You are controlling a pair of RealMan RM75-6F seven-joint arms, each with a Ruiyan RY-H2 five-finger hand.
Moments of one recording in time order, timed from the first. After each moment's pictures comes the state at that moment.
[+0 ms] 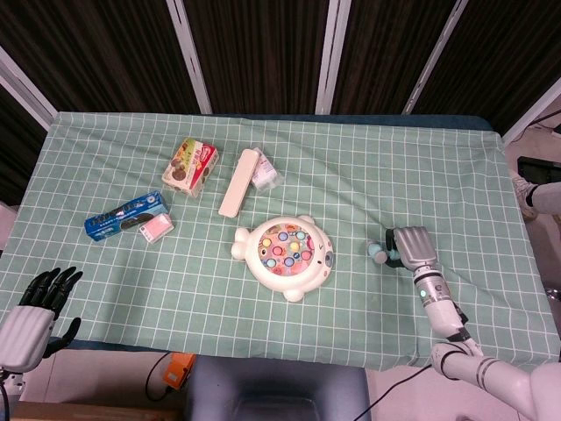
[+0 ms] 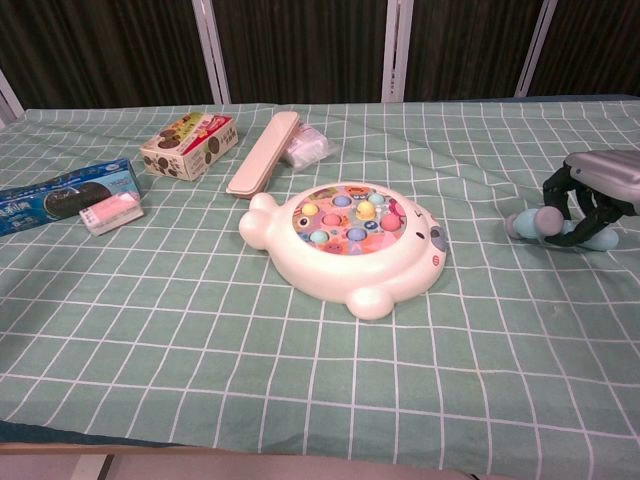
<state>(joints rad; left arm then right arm) -0.10 -1.11 0.04 -1.54 1.67 1.53 0.00 0.58 -1.62 0.17 -1.02 -1.15 0.93 -0.17</state>
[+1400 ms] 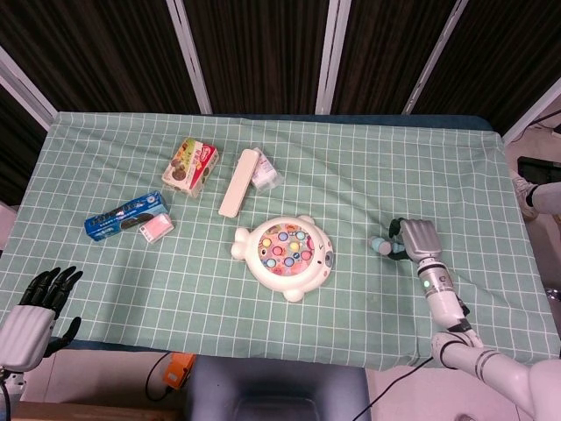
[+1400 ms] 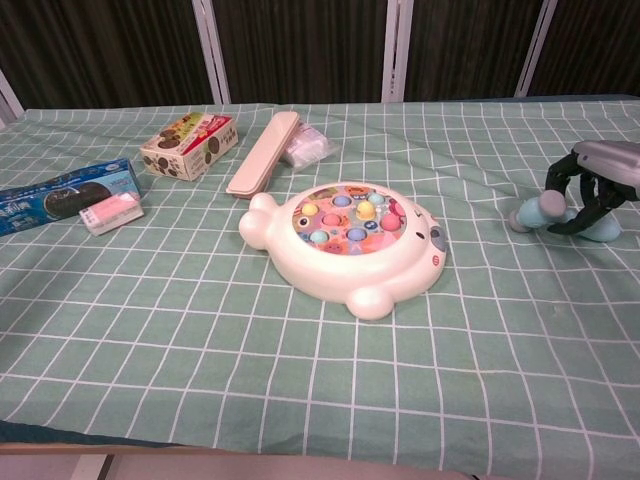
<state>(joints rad) -0.10 -1.12 0.04 -1.54 1.66 1.52 0.01 0.60 -1.63 0.22 -0.97 -1.11 0.86 -0.11</state>
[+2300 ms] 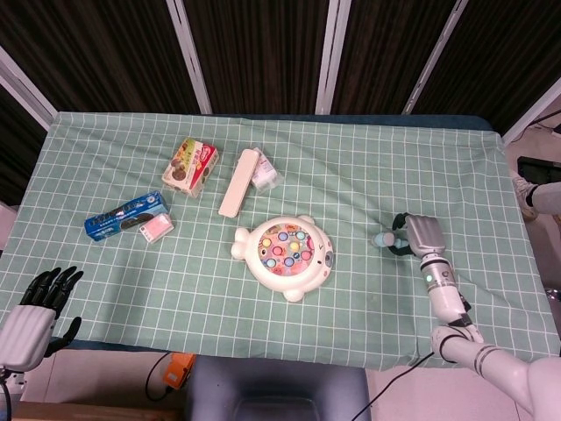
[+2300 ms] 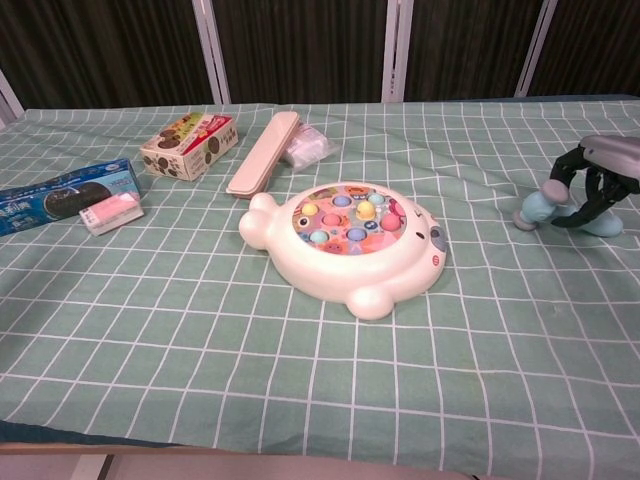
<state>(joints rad) -0.10 -1.12 0.04 -1.54 1.66 1.52 0.02 0.61 -1.63 0.24 -0.94 -1.06 0.82 -0.11</state>
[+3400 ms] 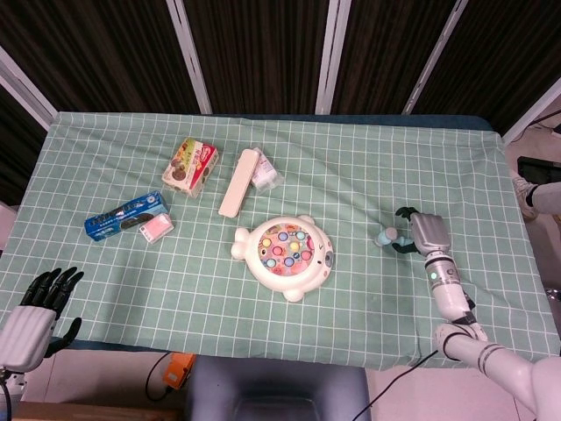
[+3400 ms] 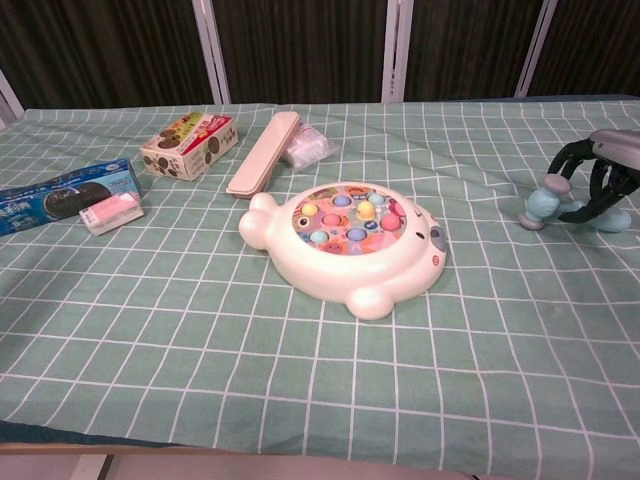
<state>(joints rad) -0.10 -1.12 0.04 -1.54 1.67 1.52 0.02 0.61 -1.61 0.25 -0.94 -1.05 0.81 -0.09</state>
